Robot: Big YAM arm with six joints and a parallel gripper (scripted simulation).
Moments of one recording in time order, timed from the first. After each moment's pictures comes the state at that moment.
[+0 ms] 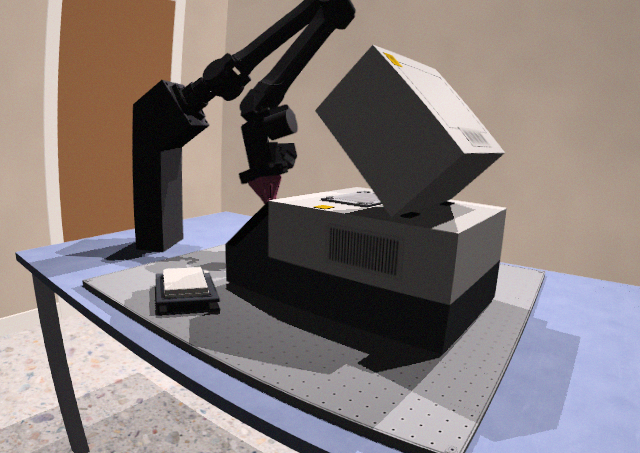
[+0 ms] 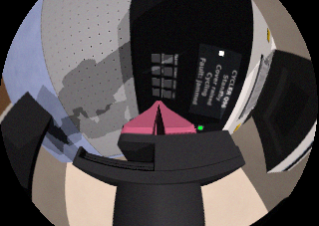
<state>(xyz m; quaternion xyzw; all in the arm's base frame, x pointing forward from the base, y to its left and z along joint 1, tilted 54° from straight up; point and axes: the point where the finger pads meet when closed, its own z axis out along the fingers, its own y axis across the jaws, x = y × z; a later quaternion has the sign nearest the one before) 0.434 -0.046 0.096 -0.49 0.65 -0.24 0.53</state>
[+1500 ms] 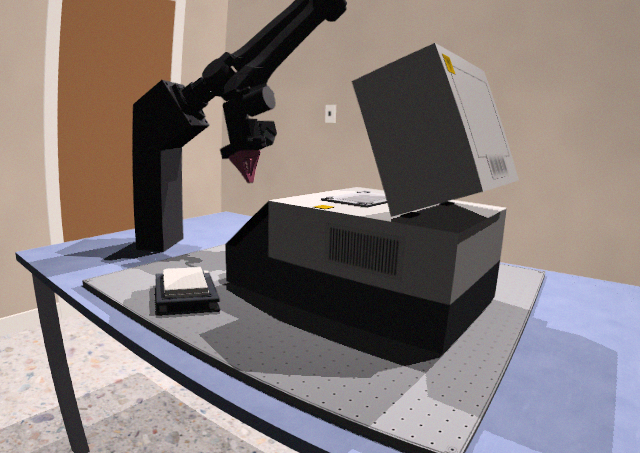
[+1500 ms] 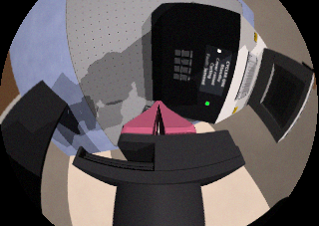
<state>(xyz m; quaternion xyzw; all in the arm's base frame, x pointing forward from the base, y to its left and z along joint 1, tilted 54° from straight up) 0.347 -0.045 0.080 -0.49 0.65 -0.24 0.53</state>
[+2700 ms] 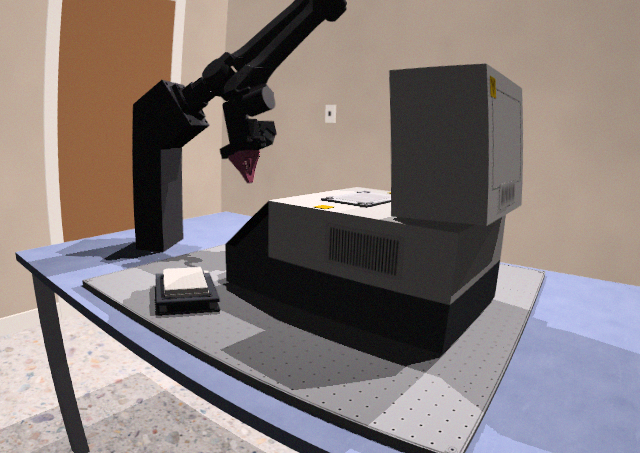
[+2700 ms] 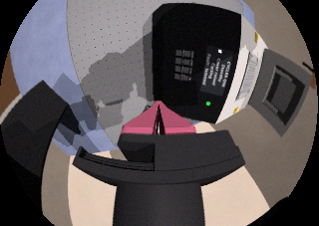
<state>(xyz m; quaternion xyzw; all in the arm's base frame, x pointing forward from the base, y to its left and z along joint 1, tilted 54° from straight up) 0.346 -0.044 0.079 -0.49 0.65 -0.24 0.53</state>
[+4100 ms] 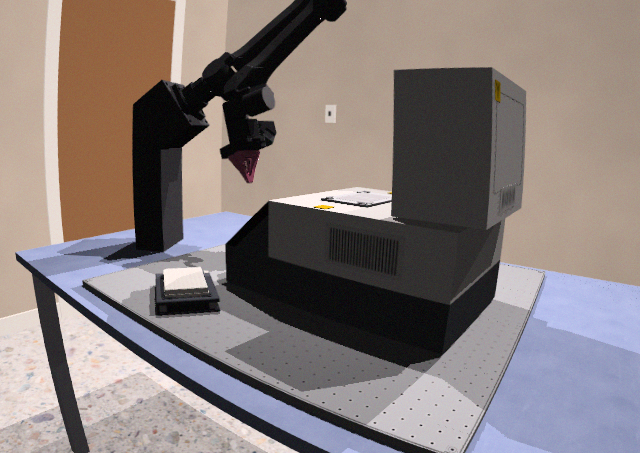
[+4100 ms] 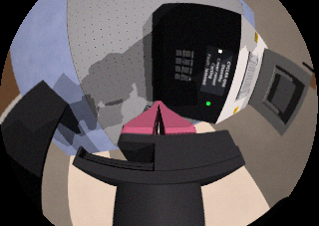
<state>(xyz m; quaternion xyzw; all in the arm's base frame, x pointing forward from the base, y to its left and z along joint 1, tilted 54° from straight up) 0.346 -0.044 0.079 -0.49 0.65 -0.24 0.53</state>
